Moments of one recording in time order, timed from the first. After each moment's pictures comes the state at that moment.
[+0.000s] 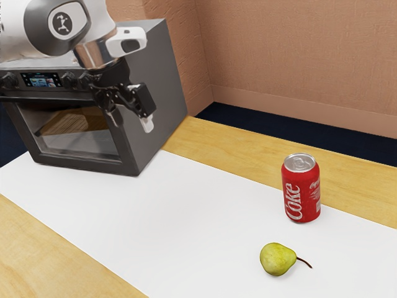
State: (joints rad) arm 0.09 0.10 0.09 -1.30 -0.07 1.47 0.11
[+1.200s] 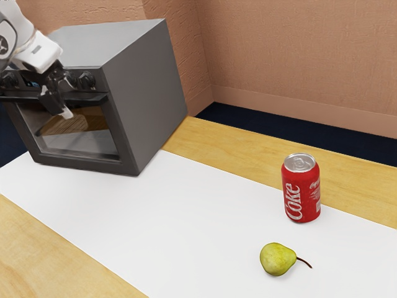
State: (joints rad) arm 0.10 0.01 0.39 -1.47 -0.01 1.87 1.26
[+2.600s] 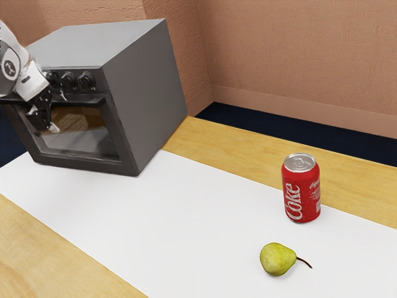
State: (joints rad) arm 0.15 0.20 0.54 -1.44 -0.18 1.99 1.74
